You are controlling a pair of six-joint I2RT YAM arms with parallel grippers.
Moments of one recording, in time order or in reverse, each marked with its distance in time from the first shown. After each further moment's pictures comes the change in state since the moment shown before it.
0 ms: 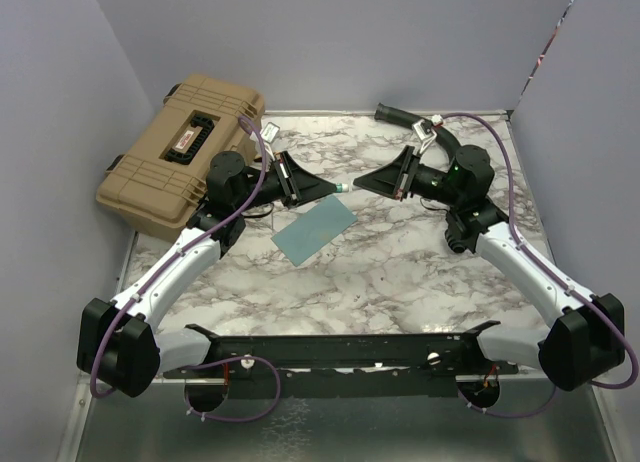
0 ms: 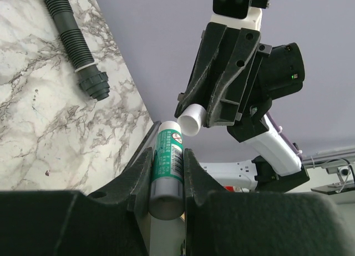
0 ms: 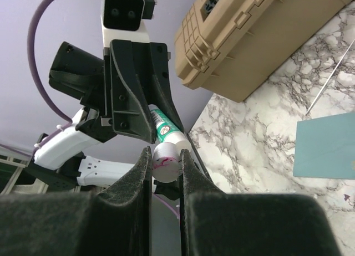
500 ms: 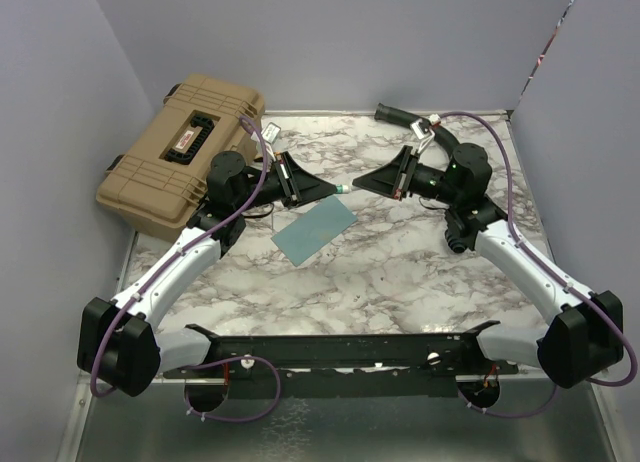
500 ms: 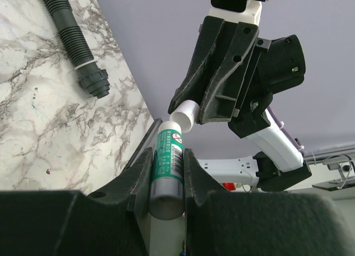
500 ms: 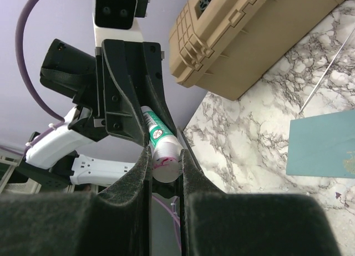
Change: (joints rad) left arm -0.001 0.003 0.000 0.000 0.015 0.011; right arm 0.000 0.018 0.016 -0.041 -0.002 -0.048
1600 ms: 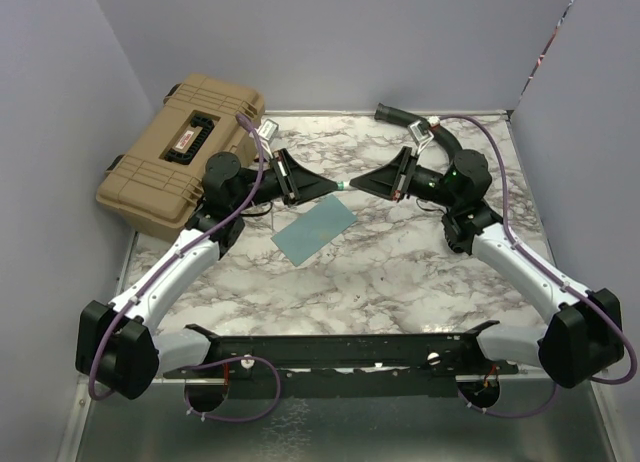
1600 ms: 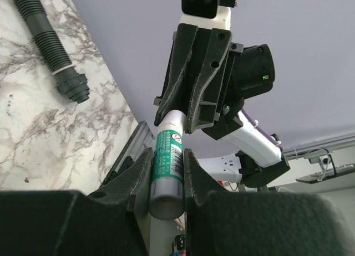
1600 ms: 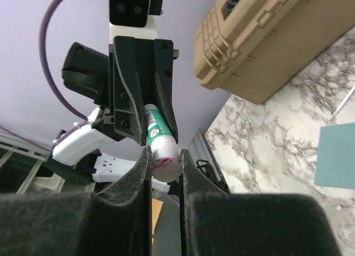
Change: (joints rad) left arm -0.006 -0.011 0.000 0.058 0.006 -0.073; right arm 0.026 0.003 -0.043 0.137 -0.014 0.104
